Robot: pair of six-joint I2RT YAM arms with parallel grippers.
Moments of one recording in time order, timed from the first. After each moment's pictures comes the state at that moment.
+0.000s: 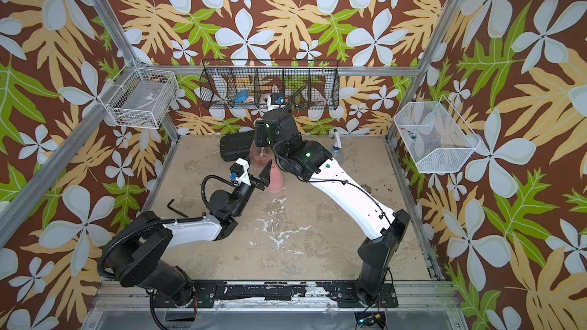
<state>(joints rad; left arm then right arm) -0.70 1.55 0.62 1.35 -0.24 0.06 0.82 1.75 2.02 -0.54 0.40 0.40</state>
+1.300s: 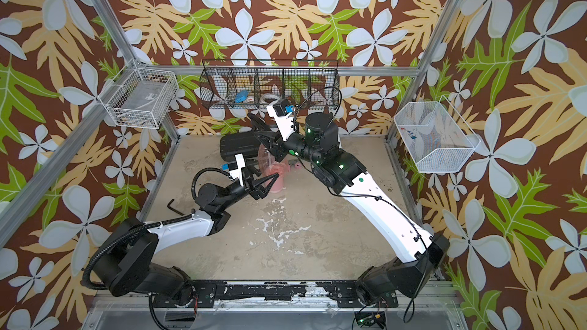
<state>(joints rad) -0.61 1.47 0.66 1.28 0.48 -0.44 0.66 1.47 1.66 -0.26 -0.35 0.03</state>
